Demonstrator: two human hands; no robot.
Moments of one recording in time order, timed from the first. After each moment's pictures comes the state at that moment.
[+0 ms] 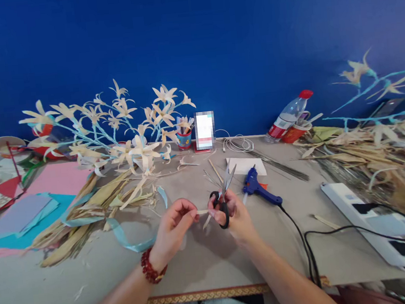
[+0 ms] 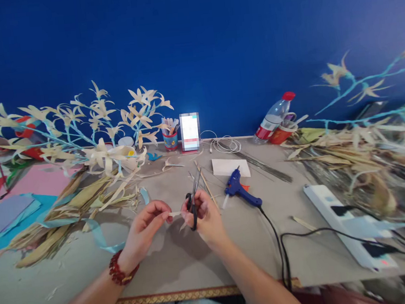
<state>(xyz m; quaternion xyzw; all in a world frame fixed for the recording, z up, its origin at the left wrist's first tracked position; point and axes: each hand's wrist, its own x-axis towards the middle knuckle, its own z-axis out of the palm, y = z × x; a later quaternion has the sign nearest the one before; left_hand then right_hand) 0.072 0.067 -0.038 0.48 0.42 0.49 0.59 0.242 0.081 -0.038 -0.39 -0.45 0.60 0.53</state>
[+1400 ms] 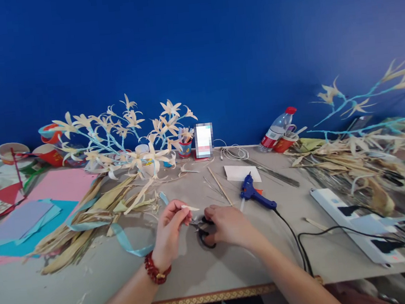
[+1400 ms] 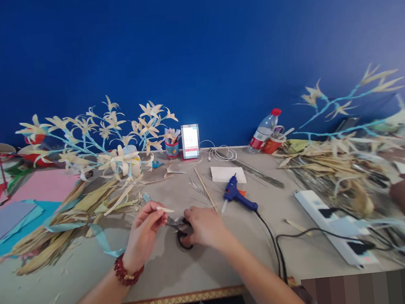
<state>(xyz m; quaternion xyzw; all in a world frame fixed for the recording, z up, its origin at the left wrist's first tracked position) 0.070 0.069 -0.037 0.33 0.39 0.59 0.62 0.247 0.087 -0.017 -0.51 -0.85 0.15 -0.03</state>
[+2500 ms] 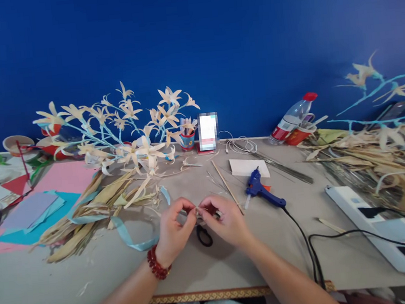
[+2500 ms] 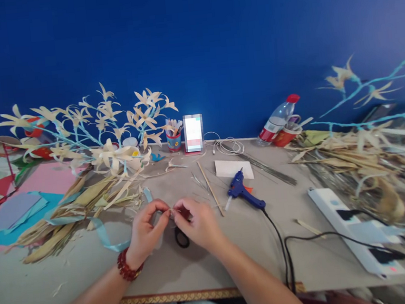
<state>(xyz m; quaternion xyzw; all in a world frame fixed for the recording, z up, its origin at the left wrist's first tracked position) 0.070 0.071 -0.040 0.62 0.49 0.51 0.35 0.234 0.085 -0.031 -0.44 -0.75 0.33 0.36</state>
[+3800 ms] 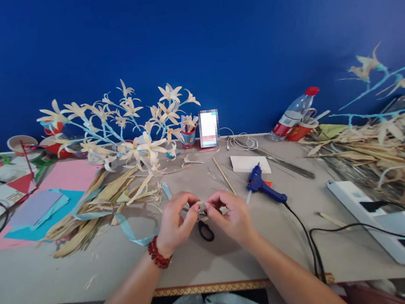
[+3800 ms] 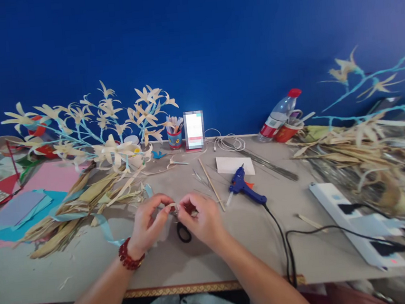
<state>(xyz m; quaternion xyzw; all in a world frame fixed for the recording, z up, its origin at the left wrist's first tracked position) 0.062 0.074 -0.024 0.71 0.46 0.45 0.30 0.234 0.078 -0.023 -0.46 -0.72 0.27 0.44</state>
